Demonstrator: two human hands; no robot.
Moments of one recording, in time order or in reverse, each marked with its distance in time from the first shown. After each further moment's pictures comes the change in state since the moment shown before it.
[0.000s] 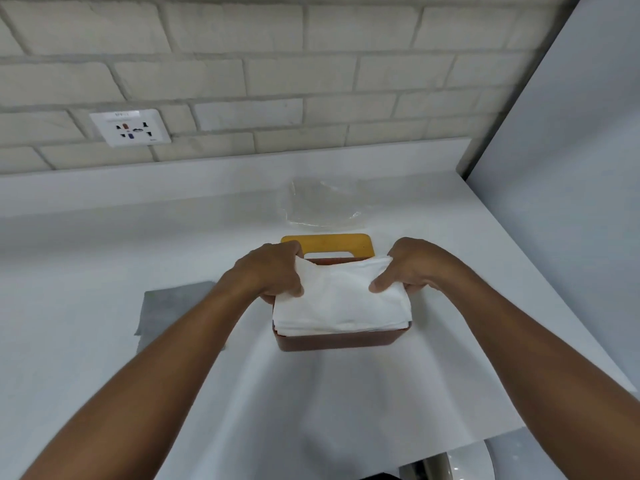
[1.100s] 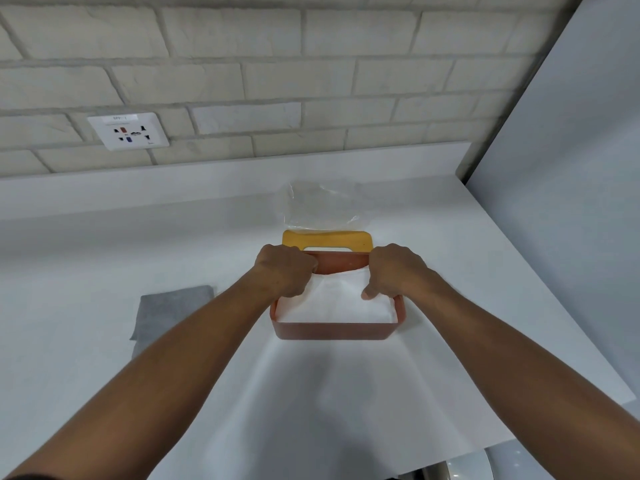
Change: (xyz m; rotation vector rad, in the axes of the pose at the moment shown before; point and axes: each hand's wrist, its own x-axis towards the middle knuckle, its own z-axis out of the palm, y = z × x) left_hand 0.032 0.020 0.018 0.795 0.121 0.185; right_hand 0.015 -0.018 0.019 -0.509 0.164 -0.110
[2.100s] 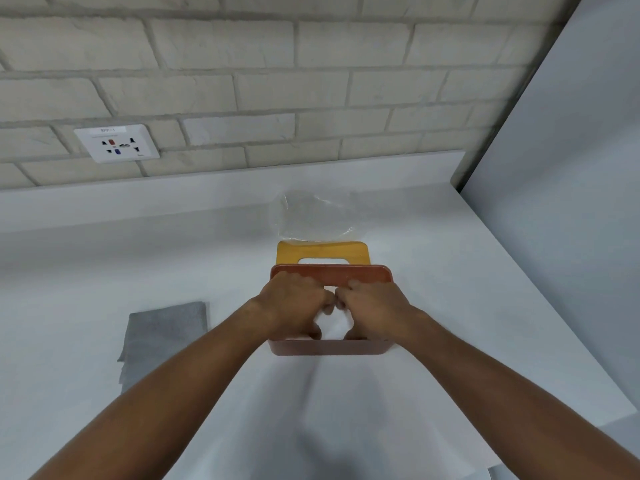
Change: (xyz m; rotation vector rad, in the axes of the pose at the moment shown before) left_hand 0.015 0.007 0.036 -0.108 0.197 0.330; right_hand -0.002 -0.008 0.039 -0.166 0.136 -0.357
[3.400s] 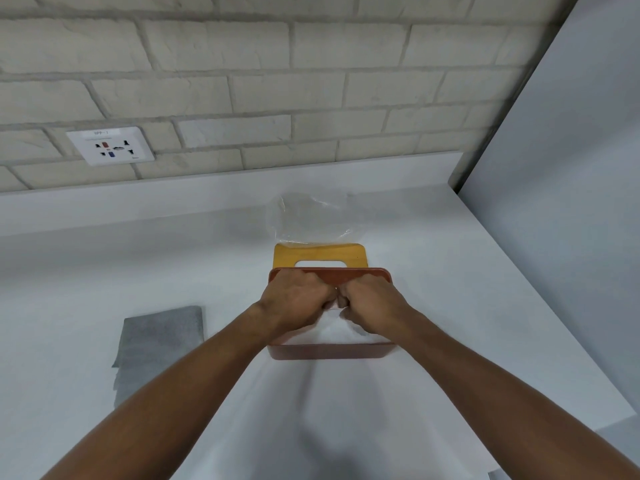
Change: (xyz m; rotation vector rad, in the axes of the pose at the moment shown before) left_hand 0.006 0.009 -0.004 0.055 0.339 0.026; right_hand 0.012 0.006 0.002 0.287 0.046 0.121
